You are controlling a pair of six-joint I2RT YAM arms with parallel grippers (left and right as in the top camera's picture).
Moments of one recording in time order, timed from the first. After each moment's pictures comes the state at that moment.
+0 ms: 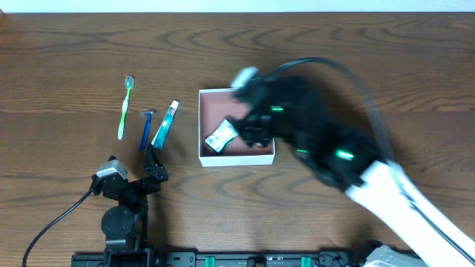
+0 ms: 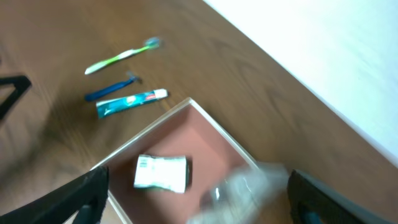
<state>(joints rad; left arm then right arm) 0.03 0.01 0.02 -0.11 -0.11 -0.35 0.71 1.30 1.31 -0.61 0.01 -0.07</state>
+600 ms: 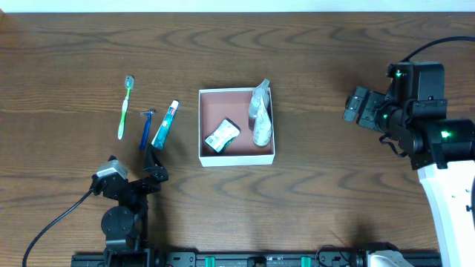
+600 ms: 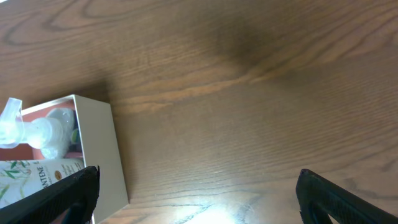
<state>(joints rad) 0.03 0.01 0.02 -0.11 -0.11 -0.35 0.08 1.24 1.32 -1.02 0.03 0.40</state>
